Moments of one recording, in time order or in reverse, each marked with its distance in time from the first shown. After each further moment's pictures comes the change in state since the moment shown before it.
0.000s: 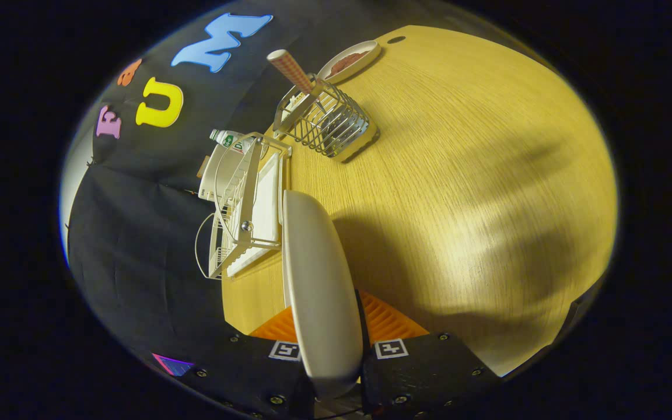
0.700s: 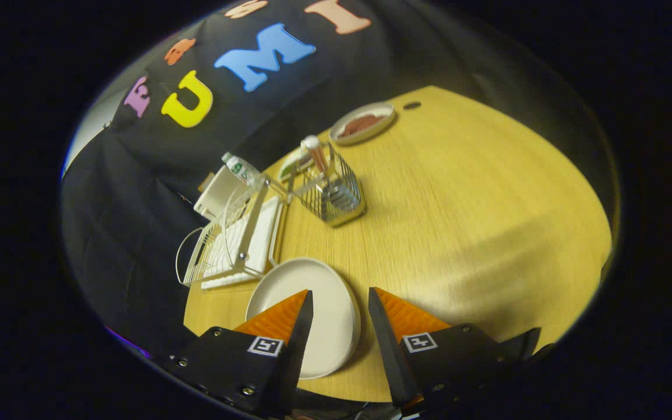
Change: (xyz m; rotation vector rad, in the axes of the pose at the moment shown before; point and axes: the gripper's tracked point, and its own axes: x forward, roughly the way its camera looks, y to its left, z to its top) arm -0.075 0.001 0.079 -0.354 -0.385 -0.148
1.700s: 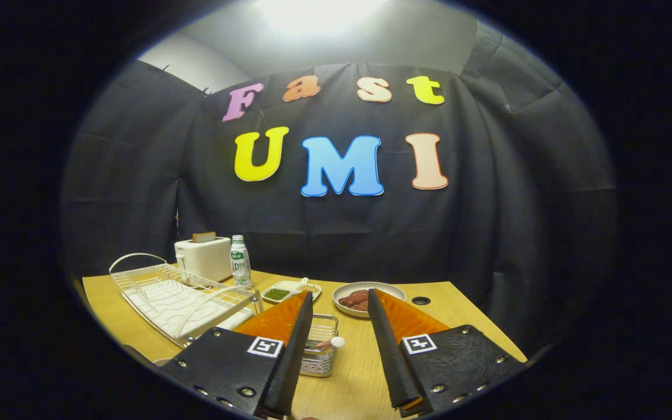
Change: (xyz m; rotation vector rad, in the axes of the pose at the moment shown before) arm 0.044 0.026 0.145 -0.555 -0.652 -0.079
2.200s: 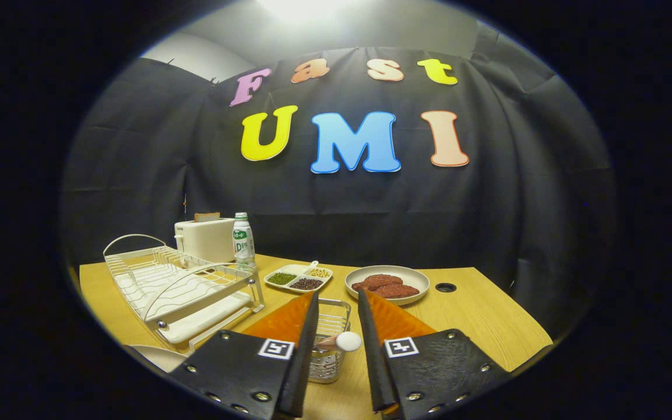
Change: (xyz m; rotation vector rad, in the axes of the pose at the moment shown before) arm 0.045 0.015 -0.053 -0.006 0.055 0.073
